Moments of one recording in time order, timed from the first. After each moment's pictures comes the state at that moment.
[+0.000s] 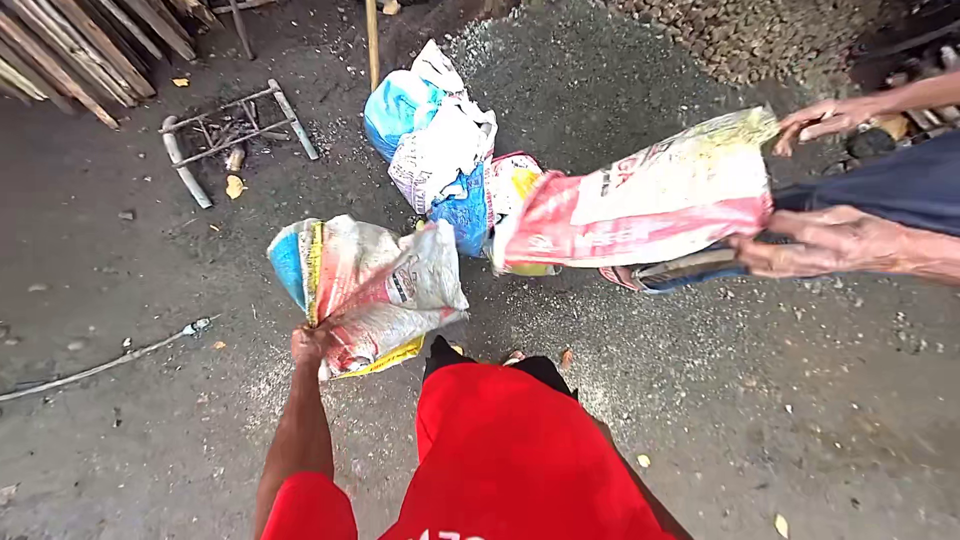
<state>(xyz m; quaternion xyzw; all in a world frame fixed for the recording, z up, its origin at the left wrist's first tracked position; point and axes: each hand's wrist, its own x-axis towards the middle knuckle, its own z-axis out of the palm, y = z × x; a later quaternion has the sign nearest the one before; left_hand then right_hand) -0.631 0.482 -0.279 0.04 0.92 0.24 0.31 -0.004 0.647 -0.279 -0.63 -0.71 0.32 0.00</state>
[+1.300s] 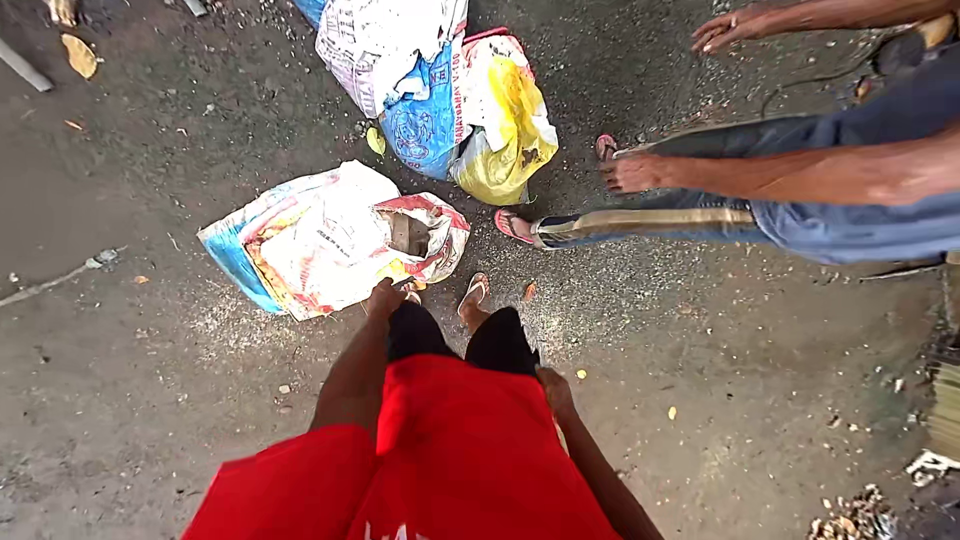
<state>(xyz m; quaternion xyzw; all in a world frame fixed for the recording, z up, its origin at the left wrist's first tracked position) -0.430 0.632 -0.384 0.16 0.79 0.07 0.58 -0.011 0.697 -0.236 -0.70 -0.52 0.44 -0.19</state>
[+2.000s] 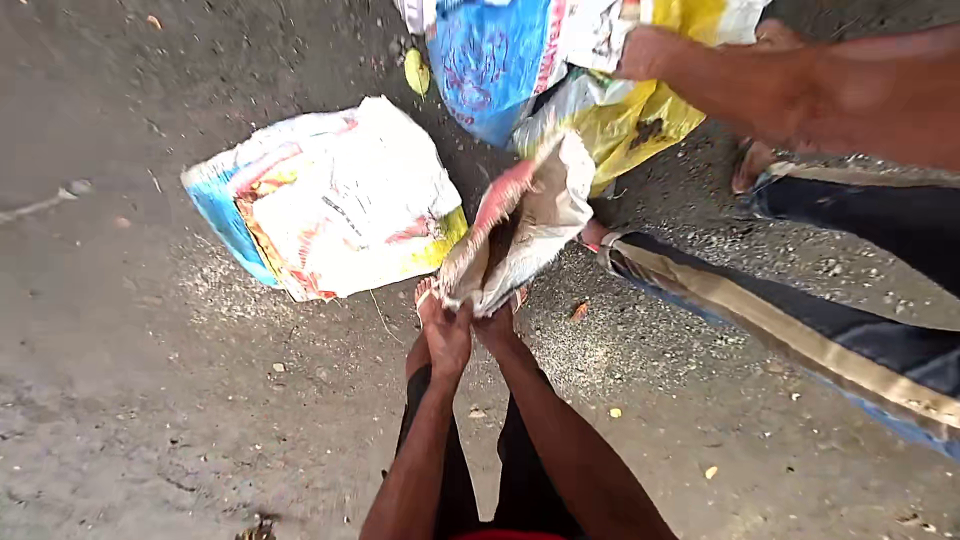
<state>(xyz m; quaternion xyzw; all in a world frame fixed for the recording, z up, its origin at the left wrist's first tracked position) -0.338 0.695 -0.437 -0.08 0.76 0.51 0.39 -0.258 0.765 -0.489 -0.51 -0.72 0.44 -0.17</state>
